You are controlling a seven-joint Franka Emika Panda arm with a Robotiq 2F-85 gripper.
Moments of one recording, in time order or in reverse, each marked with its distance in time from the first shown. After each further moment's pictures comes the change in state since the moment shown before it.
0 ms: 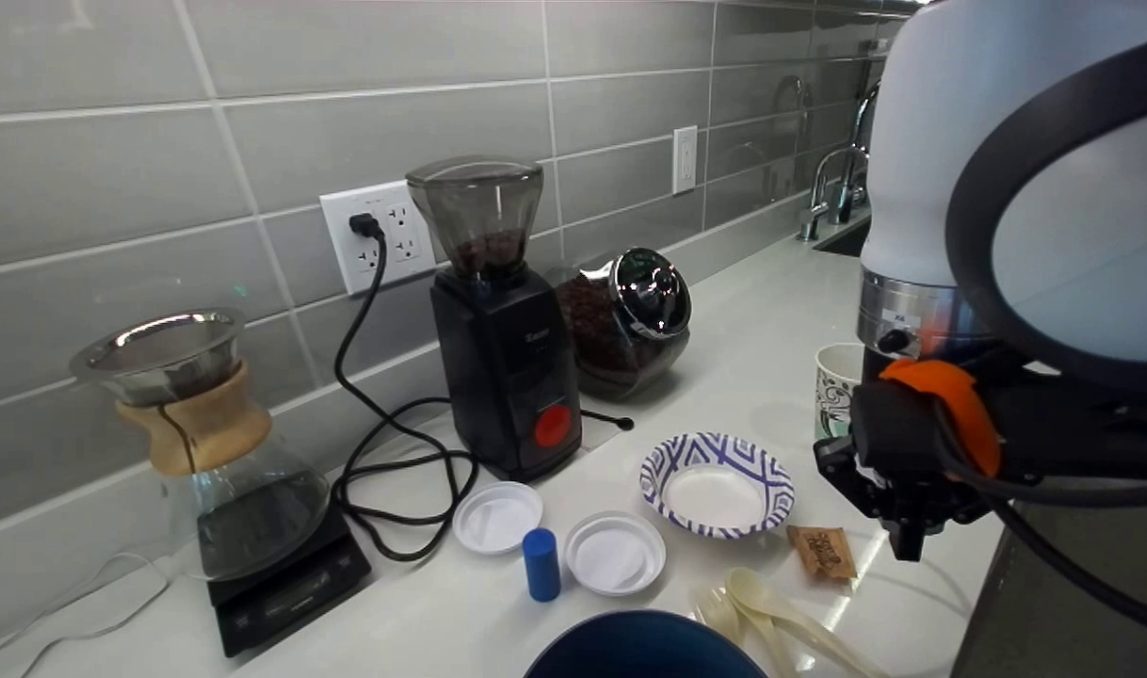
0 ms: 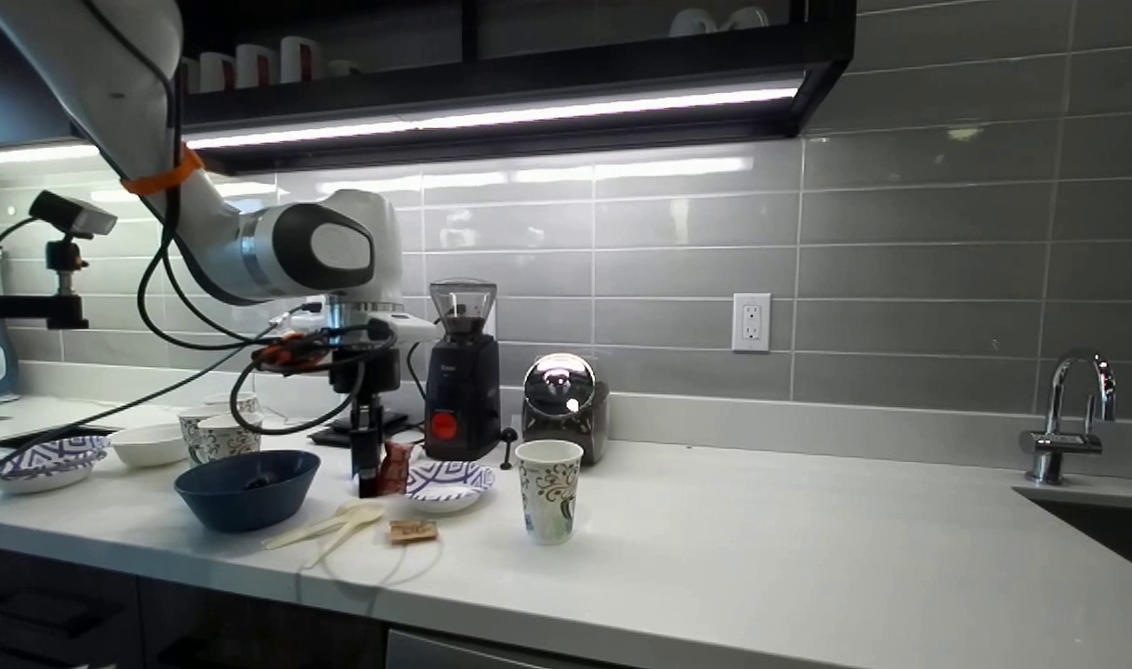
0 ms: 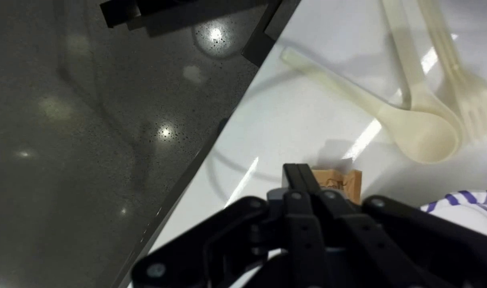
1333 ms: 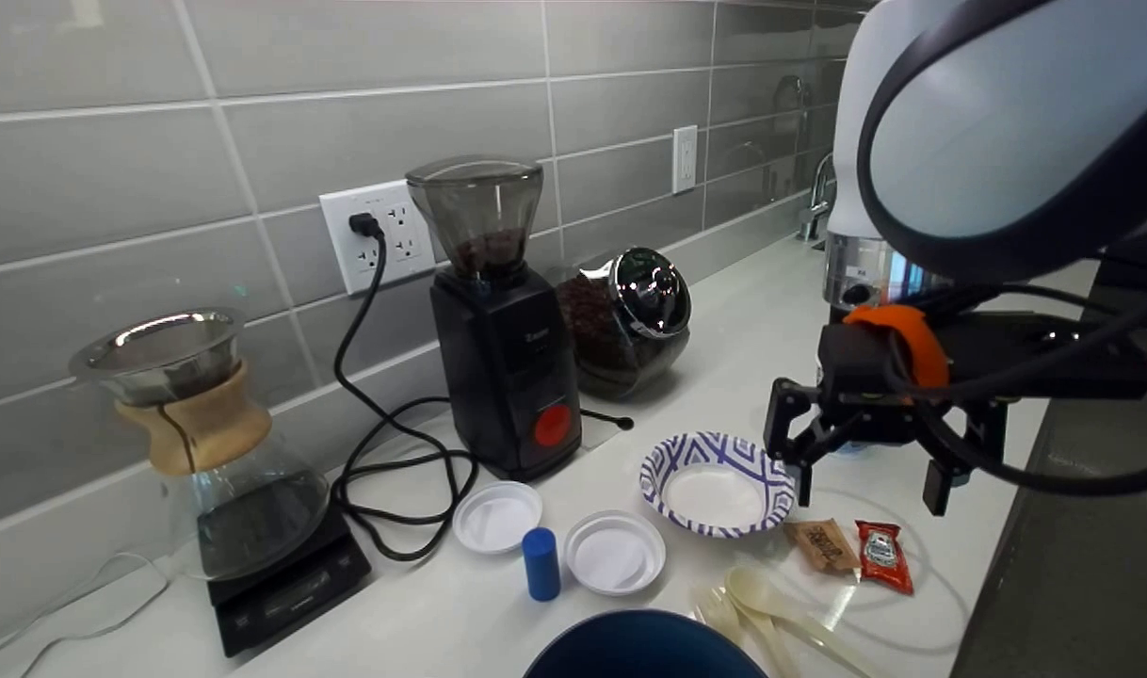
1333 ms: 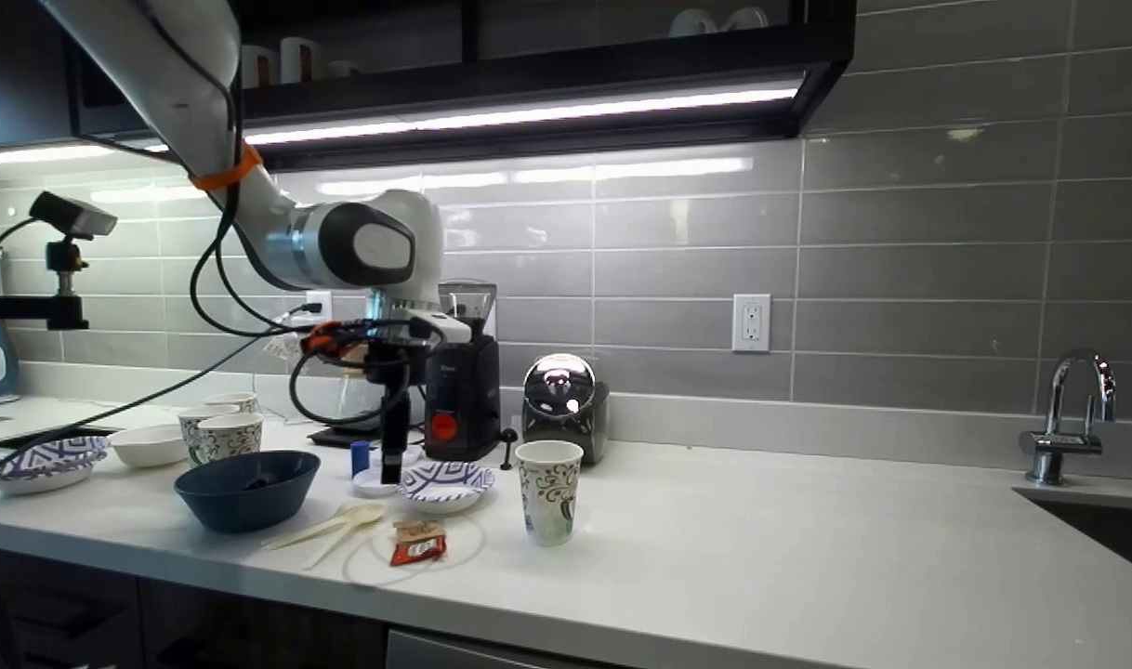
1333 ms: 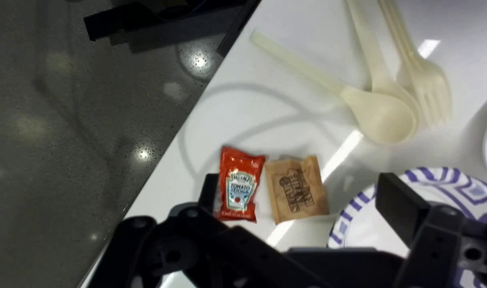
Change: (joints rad) arm -0.053 0.103 0.001 0.143 0.102 -0.072 -0.160
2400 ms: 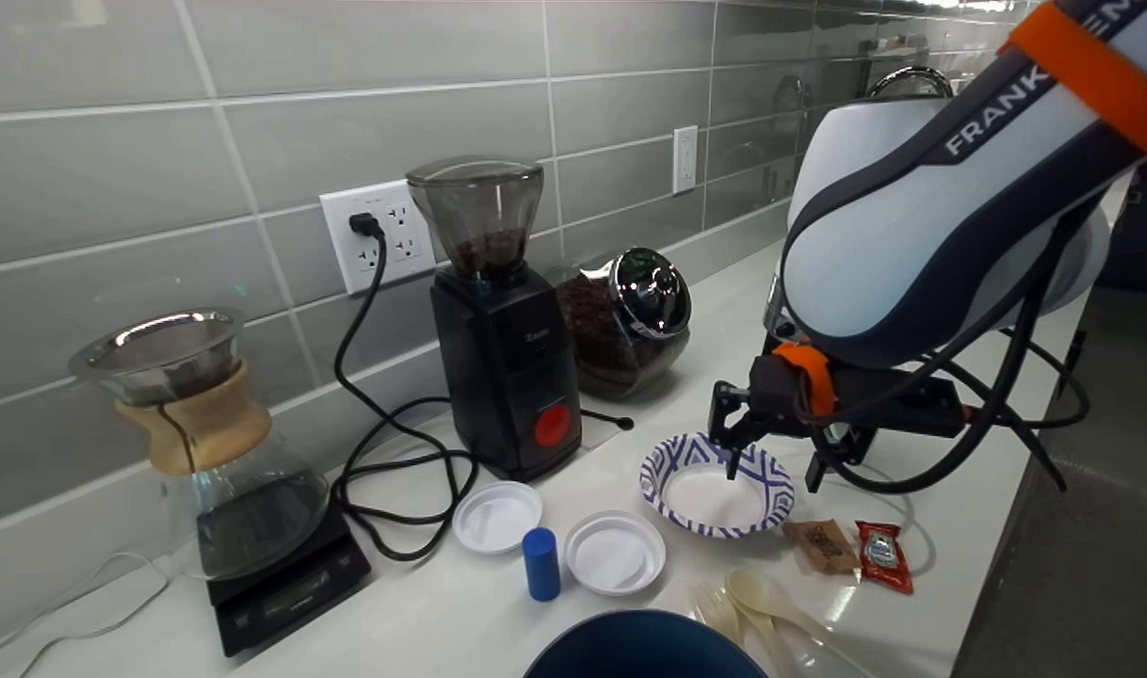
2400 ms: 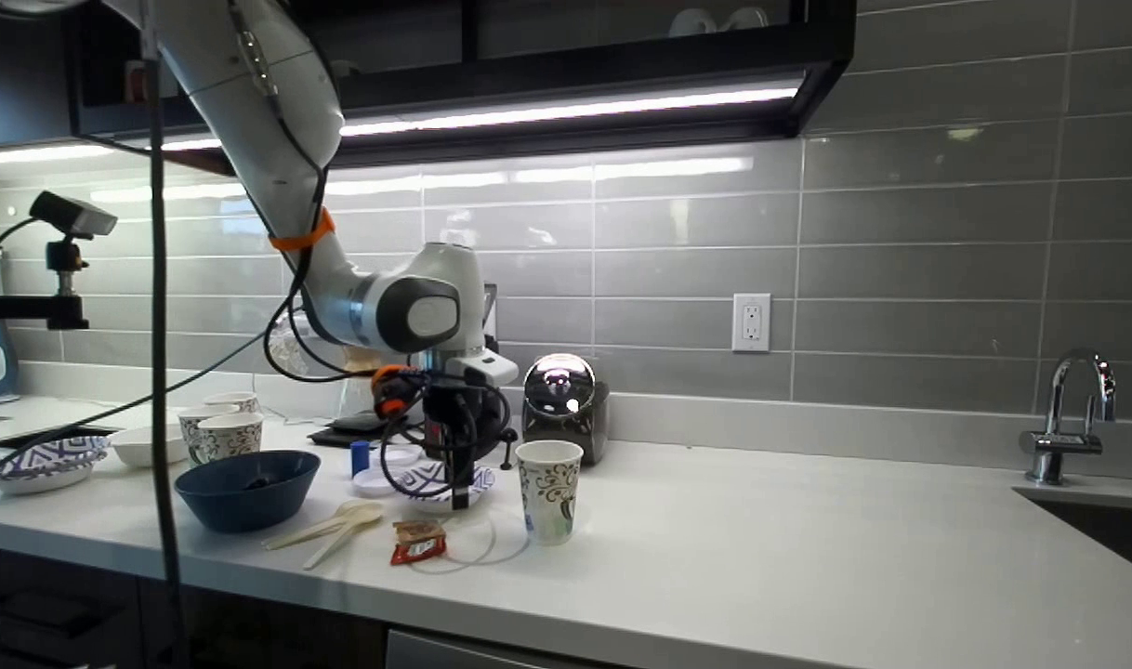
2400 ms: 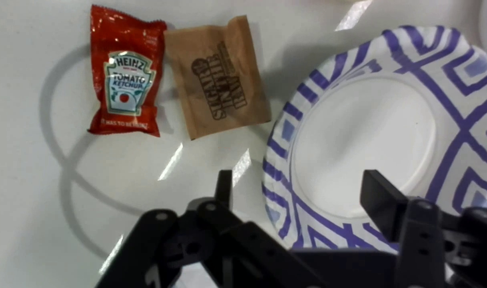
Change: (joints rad) arm -0.021 0.287 -0.017 0.121 -0.024 0.348 -0.055
